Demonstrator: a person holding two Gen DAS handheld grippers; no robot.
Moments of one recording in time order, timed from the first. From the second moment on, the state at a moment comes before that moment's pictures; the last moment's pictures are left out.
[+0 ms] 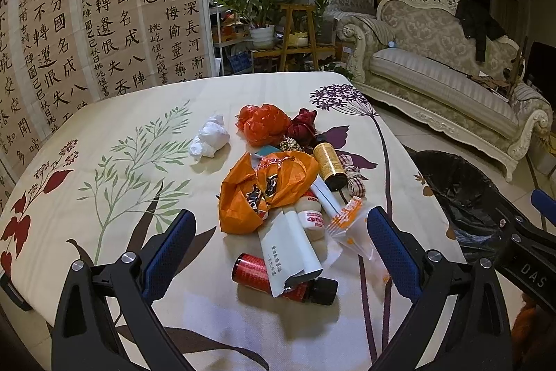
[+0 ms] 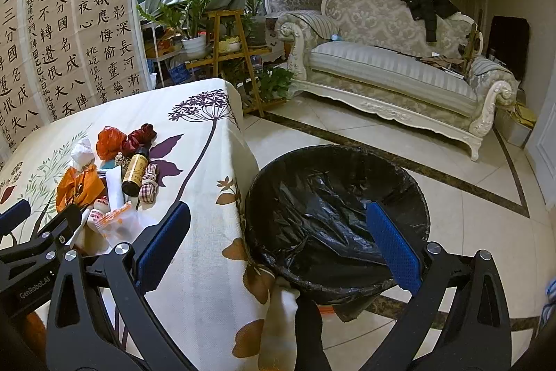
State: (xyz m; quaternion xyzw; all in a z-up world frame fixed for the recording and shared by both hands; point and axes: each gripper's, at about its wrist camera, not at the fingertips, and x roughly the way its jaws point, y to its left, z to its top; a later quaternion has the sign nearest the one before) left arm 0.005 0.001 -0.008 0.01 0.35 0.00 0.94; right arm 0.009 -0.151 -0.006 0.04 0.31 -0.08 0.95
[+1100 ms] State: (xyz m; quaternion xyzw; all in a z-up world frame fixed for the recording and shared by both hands) left arm 0.004 0.030 -0.012 0.00 0.36 0.01 0.93; right arm 0.018 -0.134 -0.017 0.04 0.36 -0.03 0.93
